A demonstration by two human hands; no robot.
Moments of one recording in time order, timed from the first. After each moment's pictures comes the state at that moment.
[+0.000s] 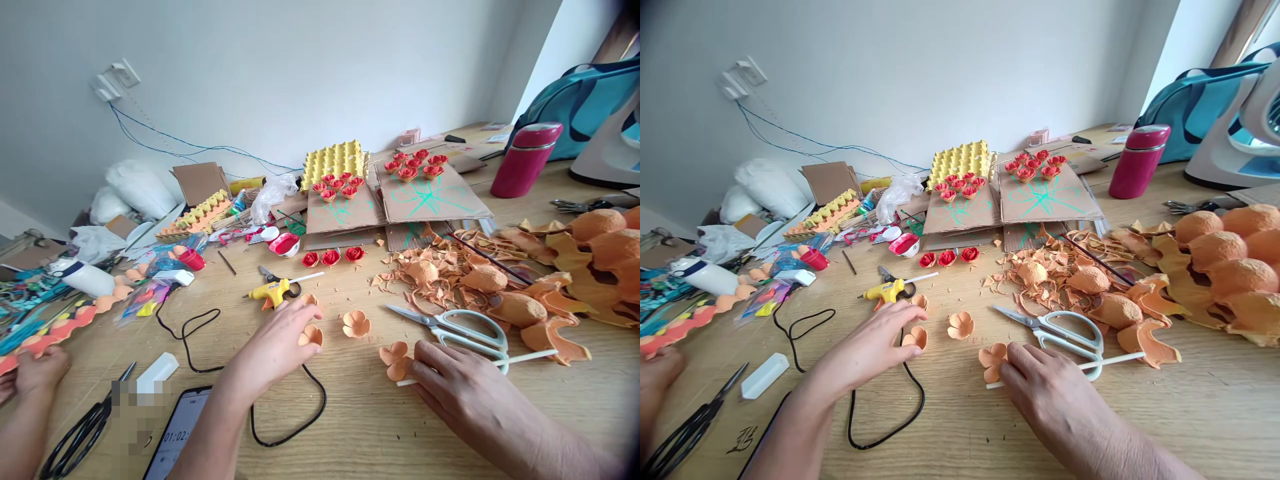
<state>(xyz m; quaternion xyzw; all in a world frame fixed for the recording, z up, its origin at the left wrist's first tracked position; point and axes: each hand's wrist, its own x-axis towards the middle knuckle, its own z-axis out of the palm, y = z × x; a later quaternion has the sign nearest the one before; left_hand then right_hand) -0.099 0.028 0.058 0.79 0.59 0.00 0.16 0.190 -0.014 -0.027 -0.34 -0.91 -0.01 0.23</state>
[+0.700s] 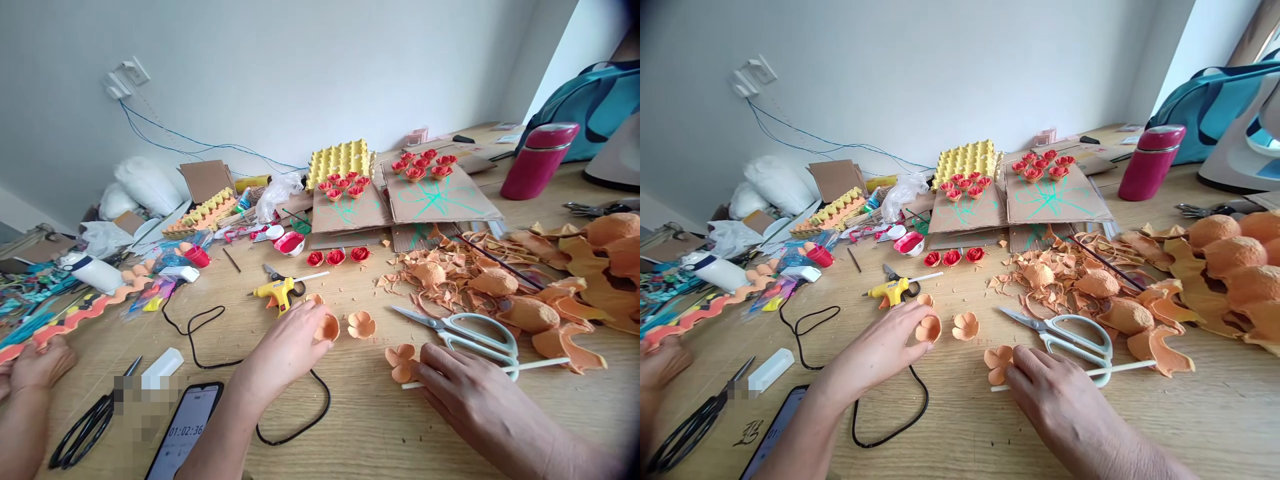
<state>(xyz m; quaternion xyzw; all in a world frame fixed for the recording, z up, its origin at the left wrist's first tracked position) -0.083 0.026 0.065 0.80 0.58 0.00 0.15 0.190 -0.012 -0.024 -0.33 -0.91 -0.01 0.24</state>
